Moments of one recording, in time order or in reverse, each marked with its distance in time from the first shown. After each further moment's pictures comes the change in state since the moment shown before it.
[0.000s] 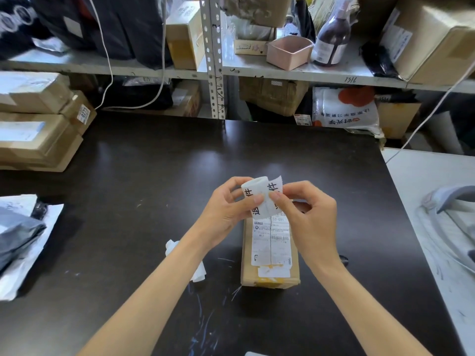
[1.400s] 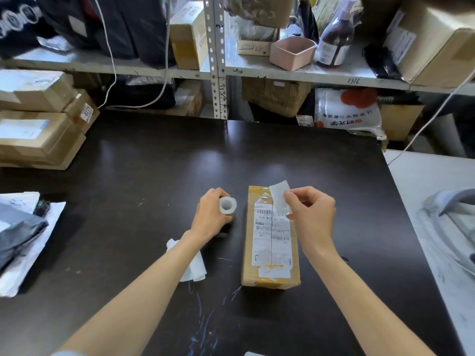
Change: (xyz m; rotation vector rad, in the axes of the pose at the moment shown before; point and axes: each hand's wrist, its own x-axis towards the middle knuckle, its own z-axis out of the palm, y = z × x) left_hand 0.031 -0.055 -0.057 1.069 0.399 0.036; right_hand 0.015 0.033 0.007 -0.047 0.154 0.318
